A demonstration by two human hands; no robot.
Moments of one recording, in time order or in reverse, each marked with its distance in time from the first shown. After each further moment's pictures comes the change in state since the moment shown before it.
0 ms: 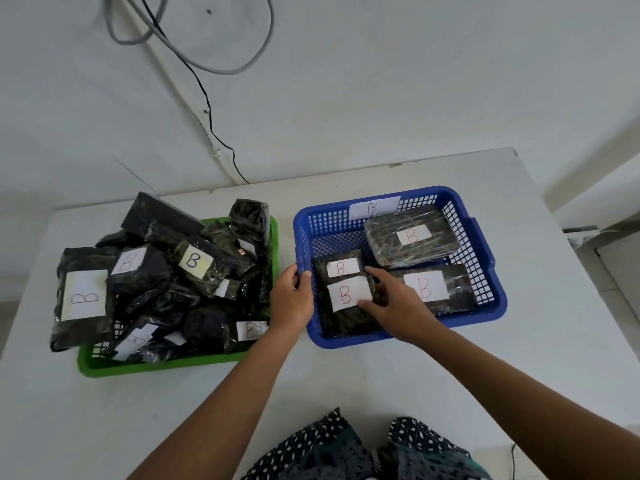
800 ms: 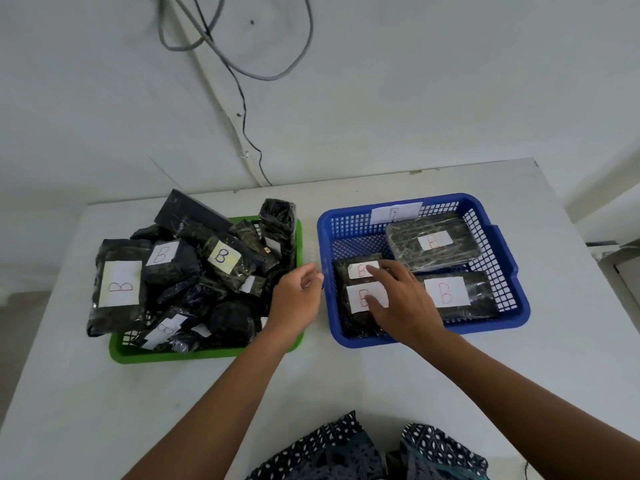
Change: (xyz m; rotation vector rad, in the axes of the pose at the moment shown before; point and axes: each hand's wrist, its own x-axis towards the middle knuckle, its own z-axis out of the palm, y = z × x) left_hand -0.006 0.004 -0.048 -0.018 -0.129 -0.021; right_hand -0.002 -0.026 0.022 -0.403 0.256 -0.301
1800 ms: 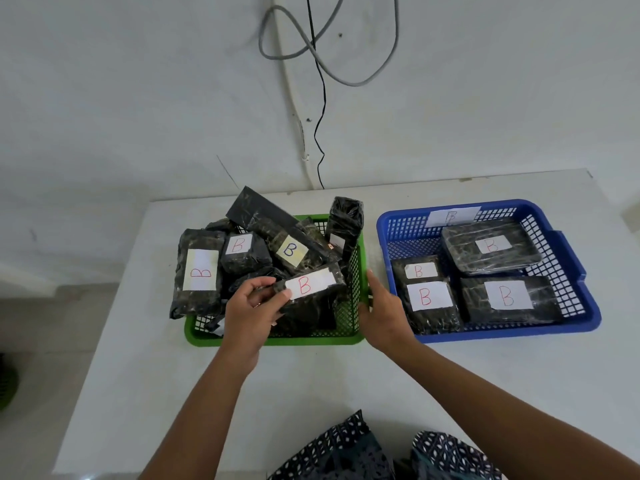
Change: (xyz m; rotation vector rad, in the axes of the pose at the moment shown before) left_hand -0.036 -0.061 -0.157 -0.419 0.219 -0.087; right_hand 0.003 -0.133 0.068 0.528 -0.139 0.306
